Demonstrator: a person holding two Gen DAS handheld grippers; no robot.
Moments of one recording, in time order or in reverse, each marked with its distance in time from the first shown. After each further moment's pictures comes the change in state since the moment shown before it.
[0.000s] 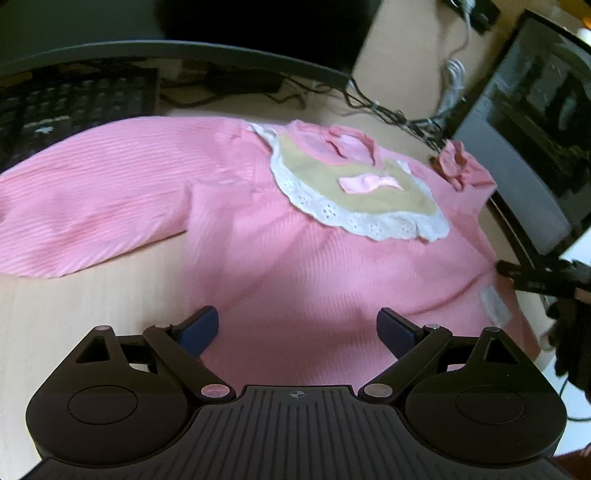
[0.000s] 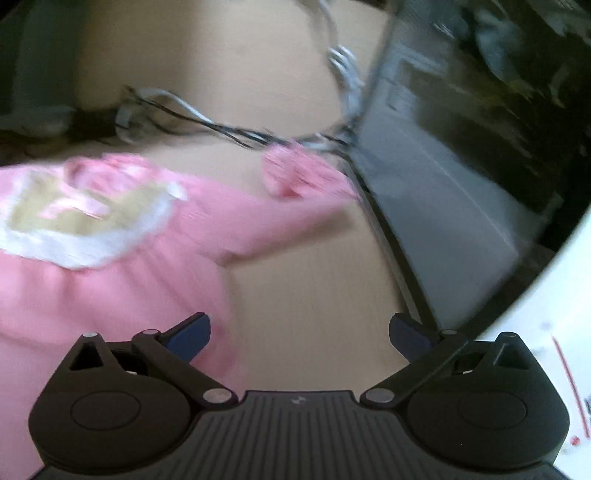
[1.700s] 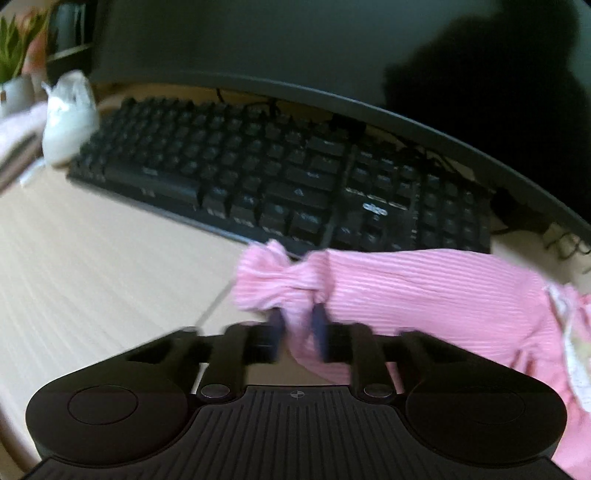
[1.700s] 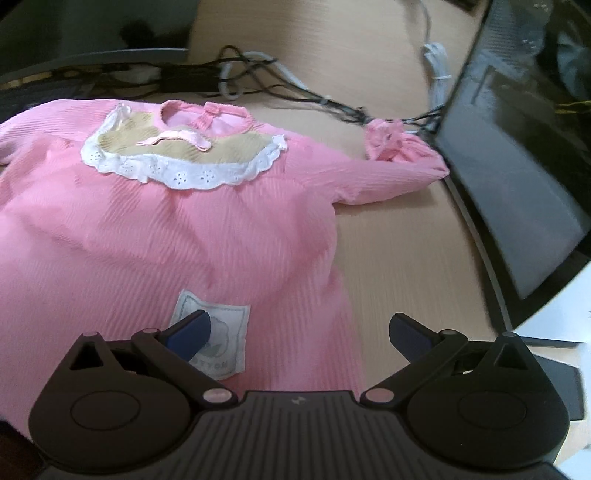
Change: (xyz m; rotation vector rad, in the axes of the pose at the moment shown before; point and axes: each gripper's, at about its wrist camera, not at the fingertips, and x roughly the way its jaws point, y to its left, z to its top) left arm -0.018 0.132 0.042 -0.367 -0.238 0.623; right arm -0.016 0.047 -0.044 -0.126 0.082 0.157
